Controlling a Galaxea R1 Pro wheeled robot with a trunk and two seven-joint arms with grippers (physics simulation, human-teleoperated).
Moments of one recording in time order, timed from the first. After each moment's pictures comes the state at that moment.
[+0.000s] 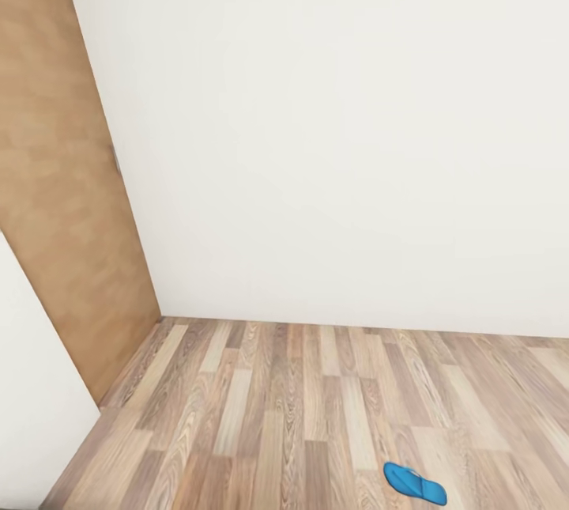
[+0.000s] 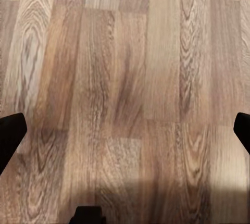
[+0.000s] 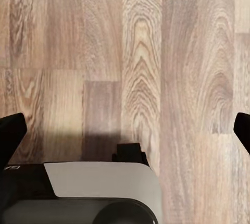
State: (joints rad) left arm -0.01 -0.05 0.00 -0.52 0.01 -0.19 0.00; right arm 0.00 -0.01 -0.05 -0.48 0.00 -0.02 0.00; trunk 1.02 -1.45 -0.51
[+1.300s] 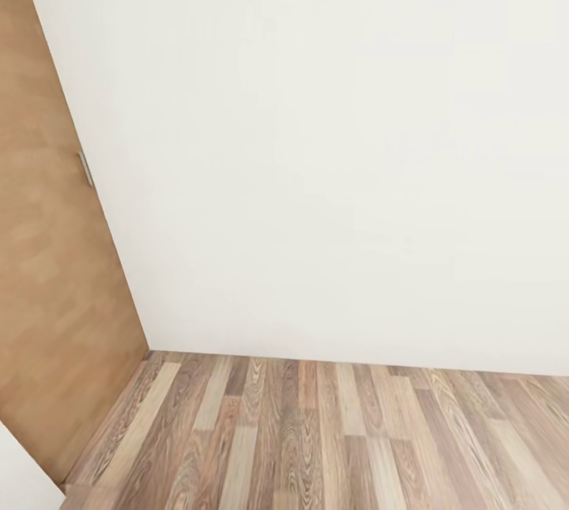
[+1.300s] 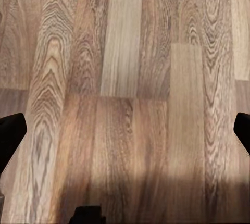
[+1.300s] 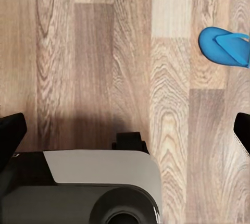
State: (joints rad) left arm -0.01 -0.05 0.00 -0.52 0.00 -0.19 0.00; right arm 0.00 -0.01 -0.05 -0.45 0.00 -0.02 0.00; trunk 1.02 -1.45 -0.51
